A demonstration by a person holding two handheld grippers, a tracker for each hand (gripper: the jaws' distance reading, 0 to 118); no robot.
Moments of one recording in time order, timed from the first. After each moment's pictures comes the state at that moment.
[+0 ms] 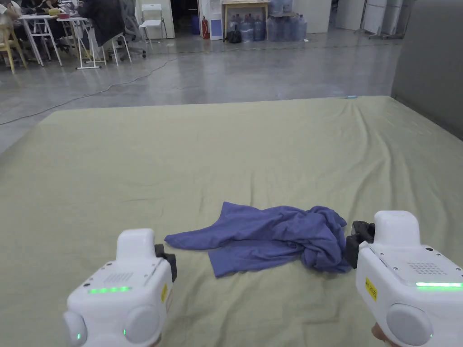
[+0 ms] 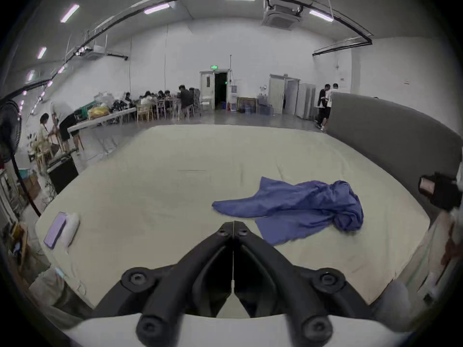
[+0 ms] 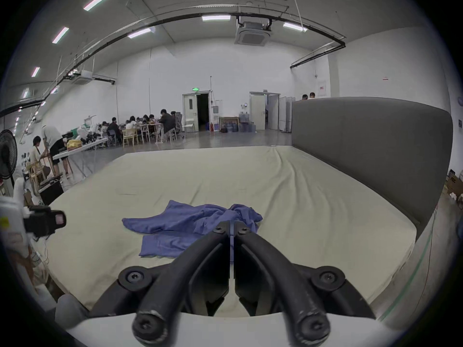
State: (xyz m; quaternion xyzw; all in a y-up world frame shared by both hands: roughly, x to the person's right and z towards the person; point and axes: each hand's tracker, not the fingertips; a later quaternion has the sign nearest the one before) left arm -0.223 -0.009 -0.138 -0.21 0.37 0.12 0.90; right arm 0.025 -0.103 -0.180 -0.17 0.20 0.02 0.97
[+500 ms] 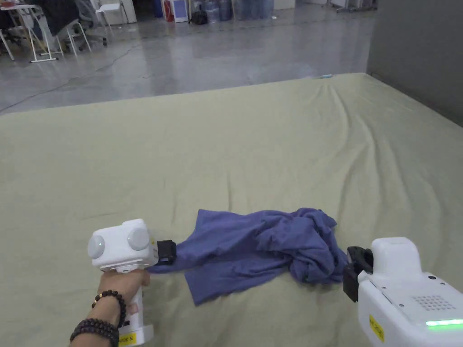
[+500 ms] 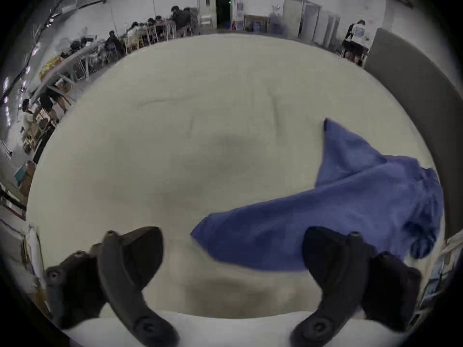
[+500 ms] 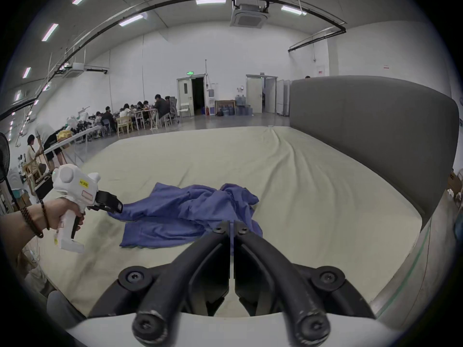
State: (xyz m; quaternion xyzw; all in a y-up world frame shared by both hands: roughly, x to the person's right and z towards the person) left arm -0.365 -0.146 -0.448 -0.45 0.35 0.22 0.79; right arm 0.022 -0.147 -0.234 -0.23 0.18 0.02 0.96
